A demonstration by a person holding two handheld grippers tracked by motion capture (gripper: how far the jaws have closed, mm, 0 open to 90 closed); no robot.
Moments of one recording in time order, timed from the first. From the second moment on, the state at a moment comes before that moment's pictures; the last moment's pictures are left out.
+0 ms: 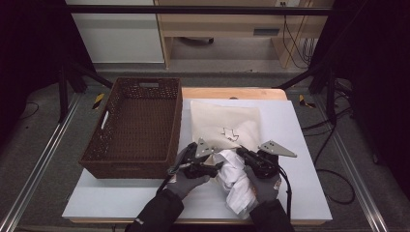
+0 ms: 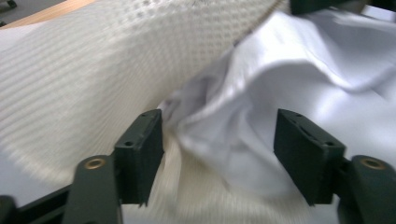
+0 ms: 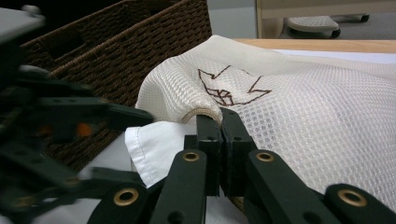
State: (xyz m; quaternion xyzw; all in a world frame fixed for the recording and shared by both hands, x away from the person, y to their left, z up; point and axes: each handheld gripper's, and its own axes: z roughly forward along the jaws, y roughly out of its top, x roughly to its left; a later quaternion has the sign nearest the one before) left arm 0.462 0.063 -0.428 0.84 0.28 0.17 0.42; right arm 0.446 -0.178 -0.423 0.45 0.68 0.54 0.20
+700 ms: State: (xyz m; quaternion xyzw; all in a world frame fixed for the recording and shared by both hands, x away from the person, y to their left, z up) left arm 0.471 0.074 -0.453 0.86 0.32 0.17 0.36; right arm 0.445 -0.177 -0.423 0.45 0.69 0.54 0.20
